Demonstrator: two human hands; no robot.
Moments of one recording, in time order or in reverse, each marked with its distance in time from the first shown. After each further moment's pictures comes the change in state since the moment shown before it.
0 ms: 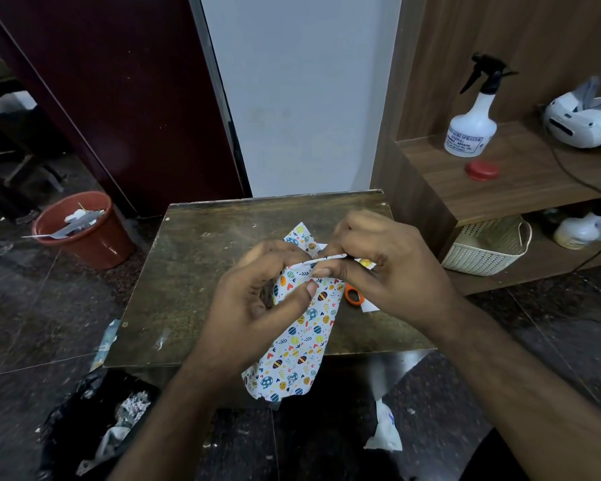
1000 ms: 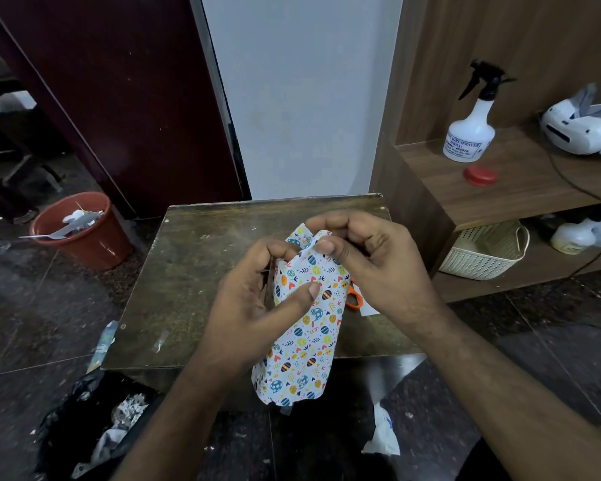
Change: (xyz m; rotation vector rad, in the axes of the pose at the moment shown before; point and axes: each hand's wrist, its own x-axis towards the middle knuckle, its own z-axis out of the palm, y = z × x) left_hand 0.000 -0.005 0.005 -0.238 0.087 -0.115; right_hand 0.004 -0.012 0.015 0.653 0.155 0.450
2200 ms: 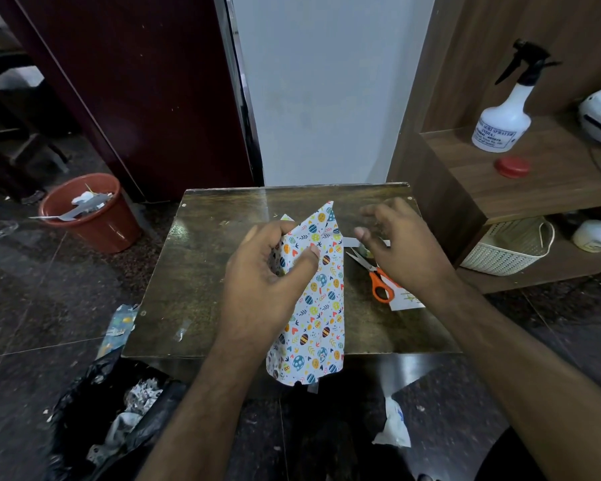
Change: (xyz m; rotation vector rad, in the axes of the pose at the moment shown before) left_hand 0.014 -0.010 -0.021 0.262 0.244 -0.111; right_hand 0.035 0.078 -0.019 -0.939 0.011 0.135
